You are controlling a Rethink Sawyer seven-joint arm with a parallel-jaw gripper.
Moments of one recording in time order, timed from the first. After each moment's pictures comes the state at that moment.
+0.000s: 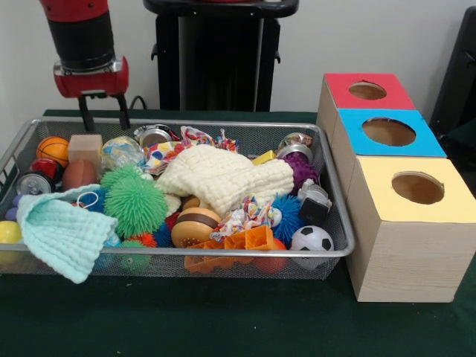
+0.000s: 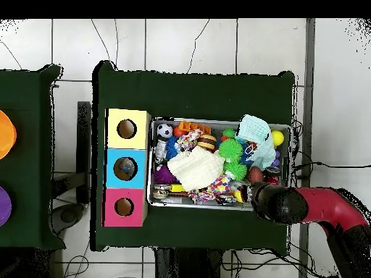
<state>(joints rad) -1.13 -0.66 0.66 1.86 -0.77 0.70 1.68</state>
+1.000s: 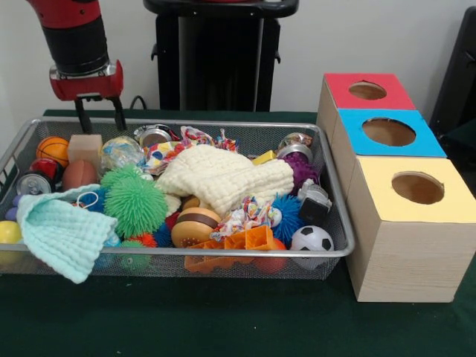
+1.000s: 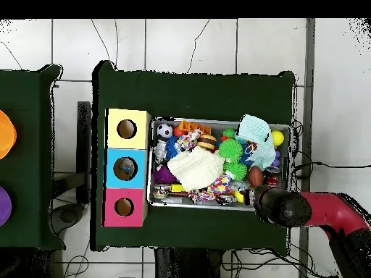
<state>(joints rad) -1.15 -0.62 0.66 1.86 -0.79 0.70 1.68</state>
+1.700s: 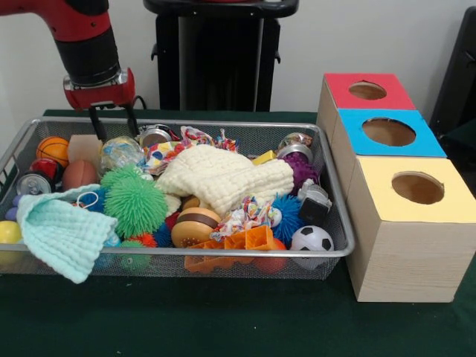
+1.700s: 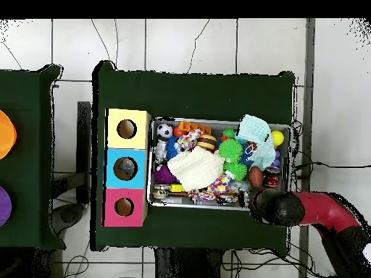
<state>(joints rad) -1.15 -0.55 0.66 1.86 -0.81 0.70 1.68</state>
